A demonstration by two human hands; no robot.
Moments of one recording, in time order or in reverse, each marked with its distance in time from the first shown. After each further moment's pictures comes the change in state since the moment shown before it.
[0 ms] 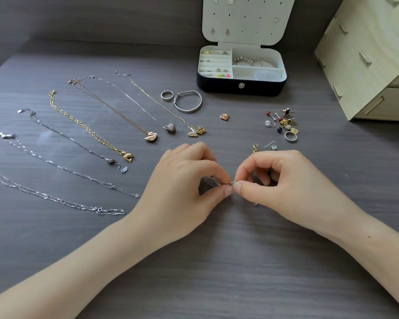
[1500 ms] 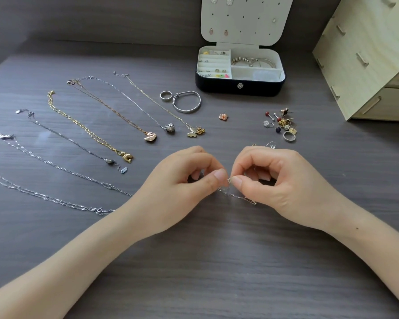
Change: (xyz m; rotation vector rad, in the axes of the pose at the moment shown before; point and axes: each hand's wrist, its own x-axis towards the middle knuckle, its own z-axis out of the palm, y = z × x) left_hand 0.003 -0.001 -0.013 -0.437 -0.197 -0.185; right_hand 0.008 0.011 0.002 0.179 -0.076 -0.249
